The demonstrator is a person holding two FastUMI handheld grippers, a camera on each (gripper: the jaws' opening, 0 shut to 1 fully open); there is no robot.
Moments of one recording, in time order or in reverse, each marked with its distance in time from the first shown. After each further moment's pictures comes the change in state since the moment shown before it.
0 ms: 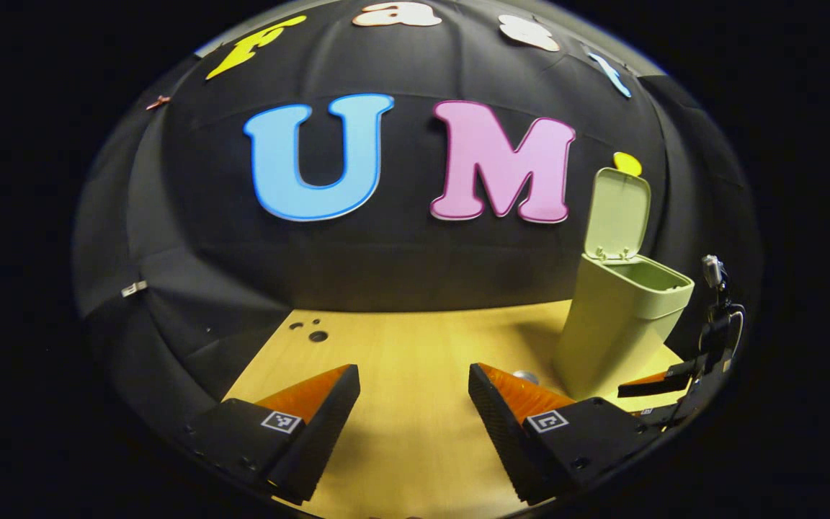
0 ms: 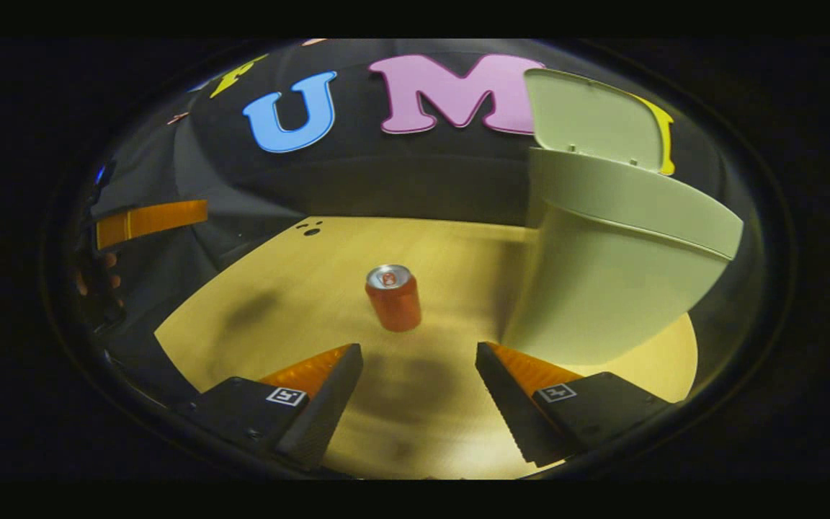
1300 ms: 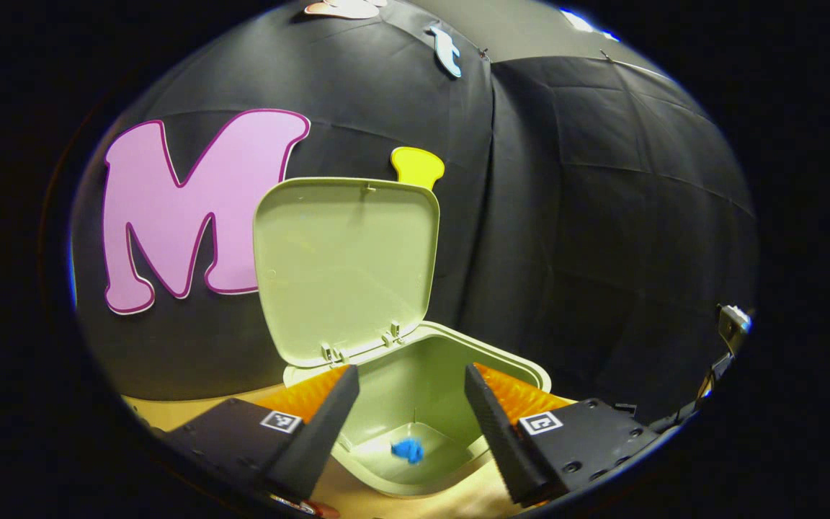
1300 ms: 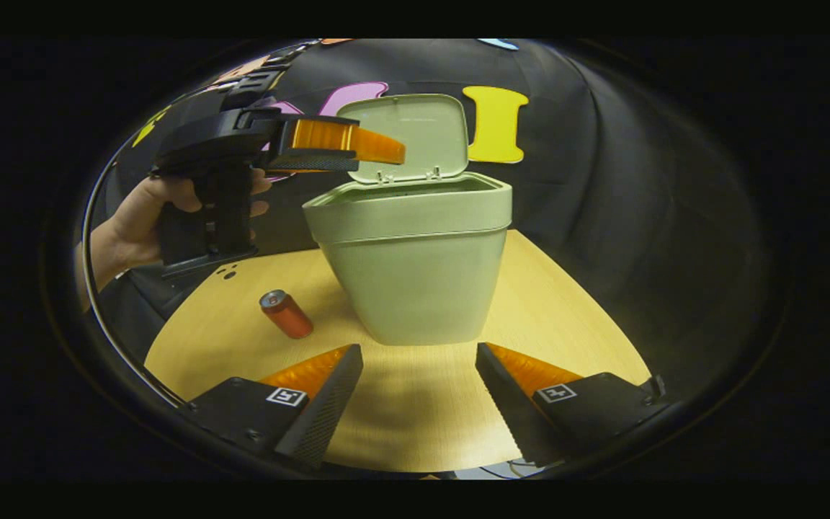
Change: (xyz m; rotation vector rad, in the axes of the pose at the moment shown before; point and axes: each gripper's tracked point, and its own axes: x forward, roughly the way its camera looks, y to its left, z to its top) left arm 0.095 -0.409 0.125 0.205 -0.136 -0.774; right arm -0.130 -0.143 -0.011 0.238 -0.117 -0.315
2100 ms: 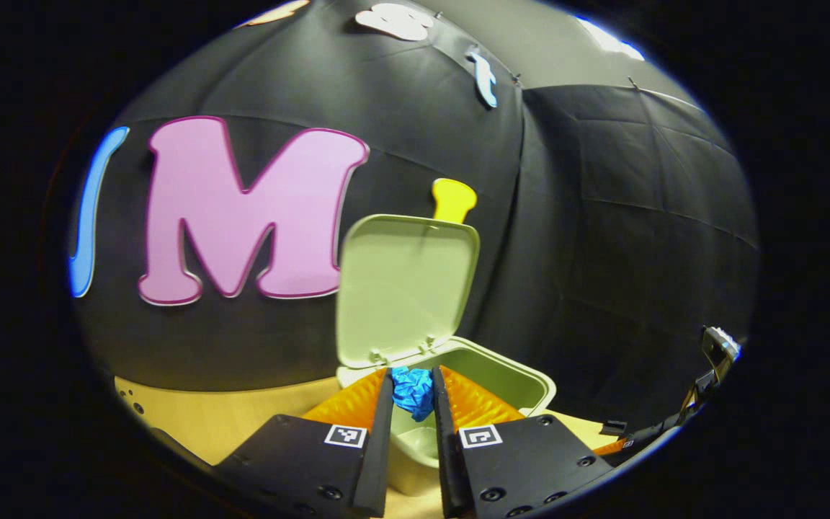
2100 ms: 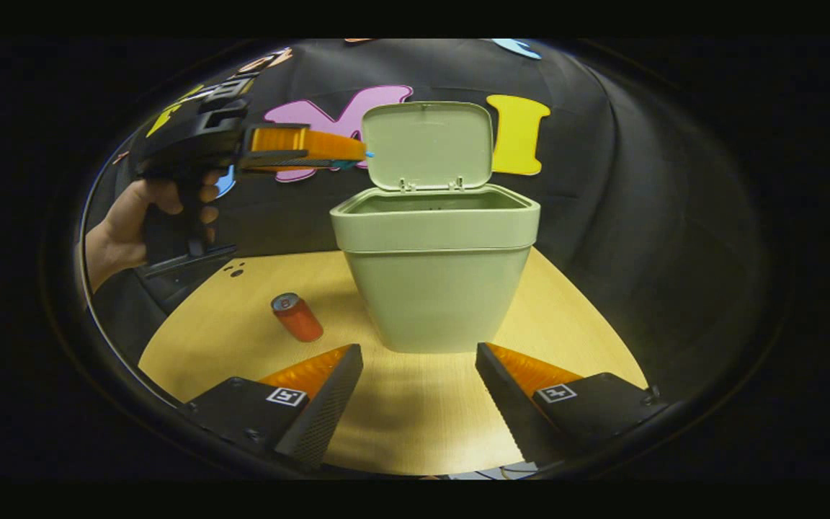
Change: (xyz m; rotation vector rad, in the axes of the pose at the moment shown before) left arm -0.026 0.018 0.015 -0.063 -0.046 -0.002; right arm -0.004 0.015 0.011 -0.044 -0.027 0.001
